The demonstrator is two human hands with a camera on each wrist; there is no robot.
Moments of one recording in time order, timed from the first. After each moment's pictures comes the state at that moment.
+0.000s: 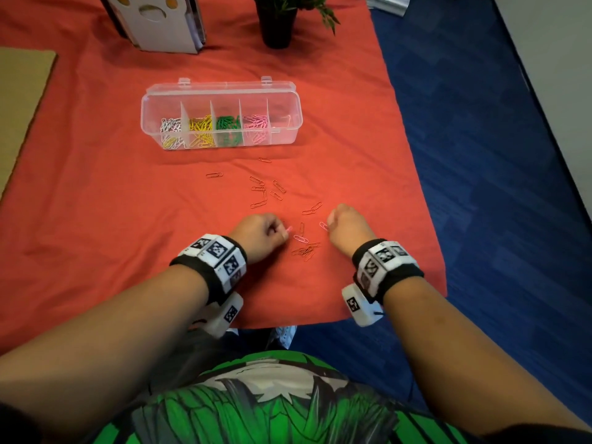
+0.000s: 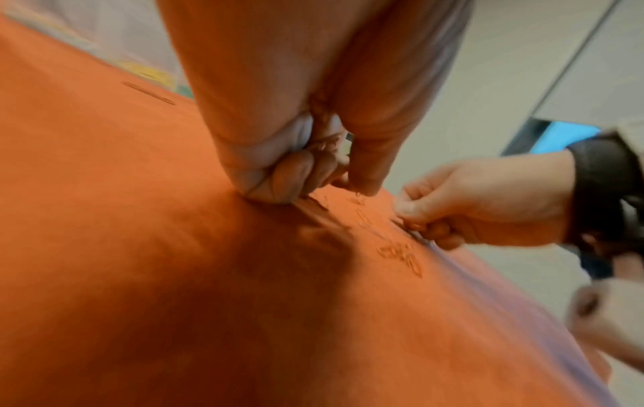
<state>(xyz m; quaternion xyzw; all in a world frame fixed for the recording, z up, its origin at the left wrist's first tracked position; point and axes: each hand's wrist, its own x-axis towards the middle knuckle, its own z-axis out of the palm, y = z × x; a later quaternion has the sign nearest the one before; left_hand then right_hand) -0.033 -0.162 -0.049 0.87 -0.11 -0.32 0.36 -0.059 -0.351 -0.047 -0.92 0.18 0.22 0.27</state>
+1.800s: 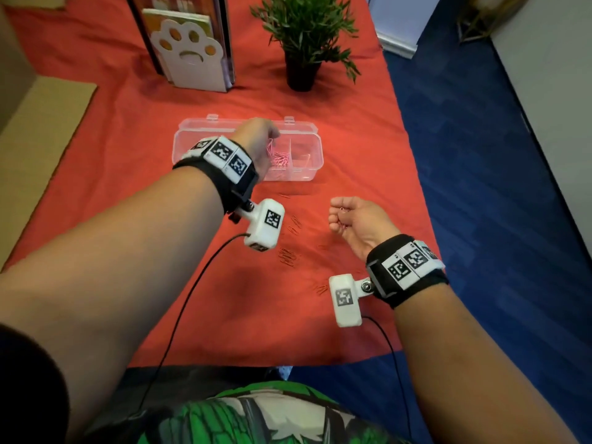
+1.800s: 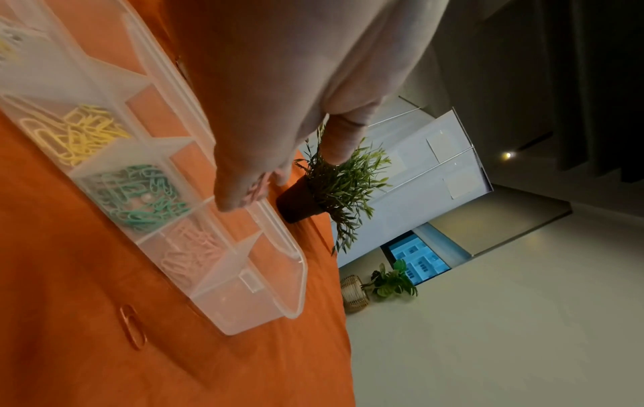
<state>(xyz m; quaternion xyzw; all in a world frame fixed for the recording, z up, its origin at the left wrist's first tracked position) 0.125 -0.168 0.050 0.60 0.21 -0.27 0.72 0.002 -0.330 0.013 -0.60 0.31 0.13 0.73</state>
